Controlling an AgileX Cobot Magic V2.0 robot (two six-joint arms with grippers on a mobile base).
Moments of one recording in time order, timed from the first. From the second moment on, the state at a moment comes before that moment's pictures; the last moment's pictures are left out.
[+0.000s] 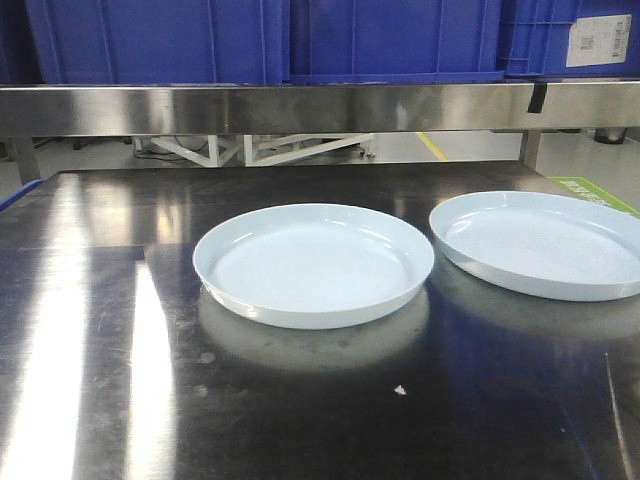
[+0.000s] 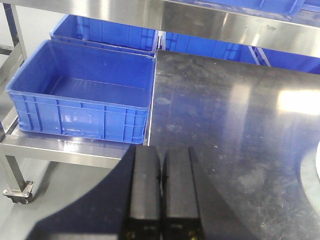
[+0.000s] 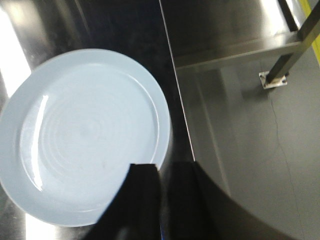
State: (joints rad) left arm -0.01 0.43 -0.32 0.05 0.32 -0.25; right arm -0.03 1.18 -0.87 0.06 0.60 0.16
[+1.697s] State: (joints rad) left arm -0.01 0.43 -0.32 0.05 0.32 -0.25; right arm -0.04 1.75 -1.13 0.03 0.55 0.15
